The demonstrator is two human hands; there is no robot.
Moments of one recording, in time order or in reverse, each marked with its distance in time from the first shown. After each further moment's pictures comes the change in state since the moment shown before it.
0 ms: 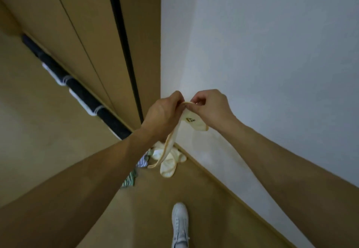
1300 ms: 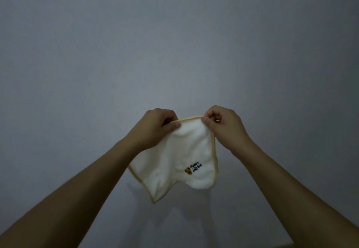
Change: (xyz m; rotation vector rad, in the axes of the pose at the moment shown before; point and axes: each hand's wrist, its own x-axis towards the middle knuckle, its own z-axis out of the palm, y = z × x) left_hand -0.133 0.684 -0.053 -0.210 -0.266 0.983; right_hand -0.571 0.018 -0.527 -0.098 1.010 0.114
